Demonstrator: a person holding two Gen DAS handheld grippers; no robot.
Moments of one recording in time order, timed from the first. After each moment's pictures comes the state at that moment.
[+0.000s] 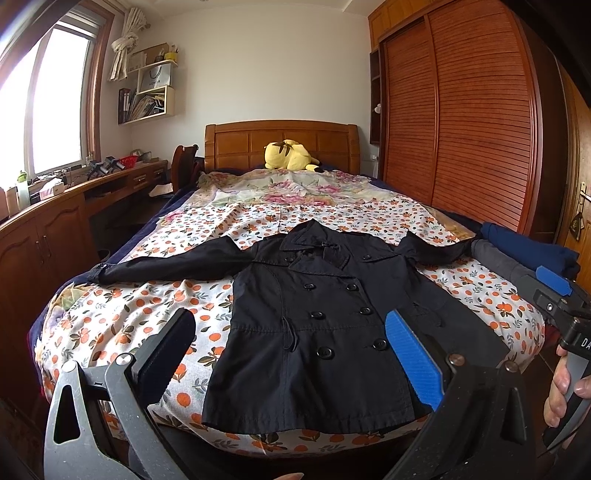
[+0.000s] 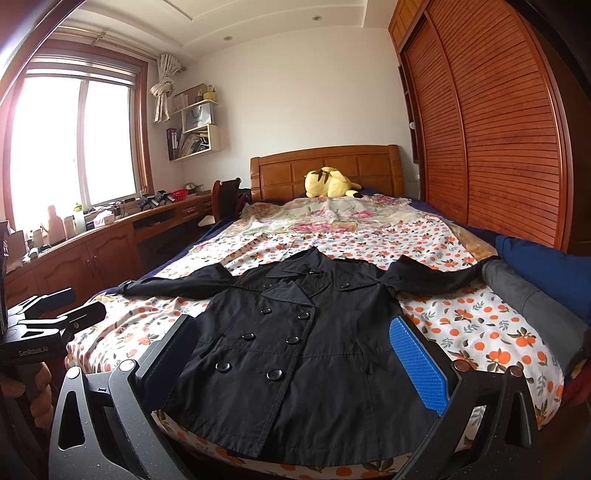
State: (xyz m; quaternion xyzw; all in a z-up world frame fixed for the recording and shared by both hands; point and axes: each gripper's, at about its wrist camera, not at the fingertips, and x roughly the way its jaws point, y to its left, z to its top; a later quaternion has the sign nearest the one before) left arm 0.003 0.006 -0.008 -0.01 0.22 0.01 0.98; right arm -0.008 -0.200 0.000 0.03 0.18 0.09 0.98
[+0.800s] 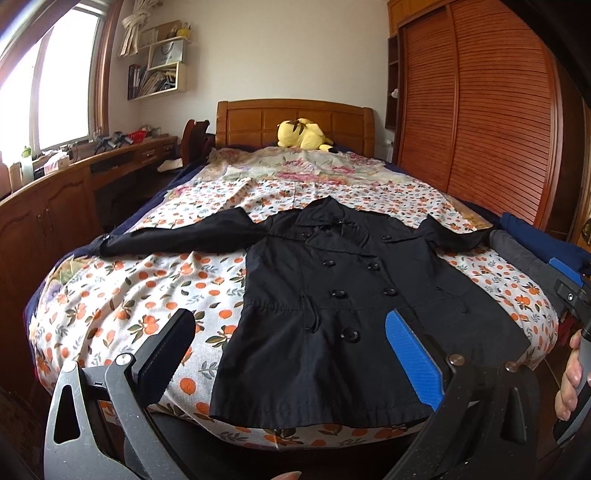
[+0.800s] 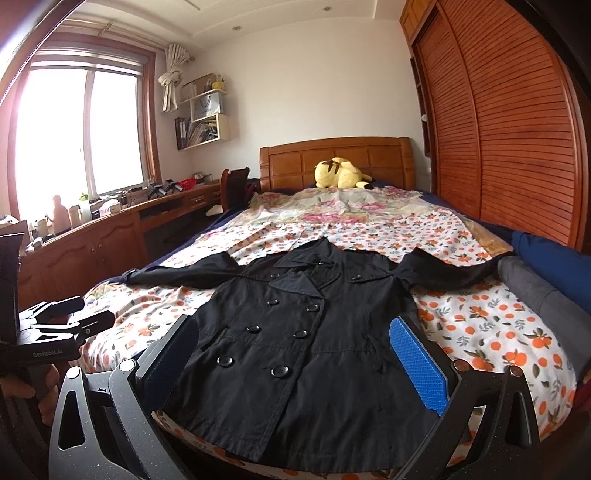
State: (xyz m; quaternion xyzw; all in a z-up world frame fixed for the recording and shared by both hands) left arm 0.029 0.031 -0.049 -0.03 0.26 0.03 0.96; right arm 0.021 -0.192 -0.014 0.02 0.20 0.11 0.97
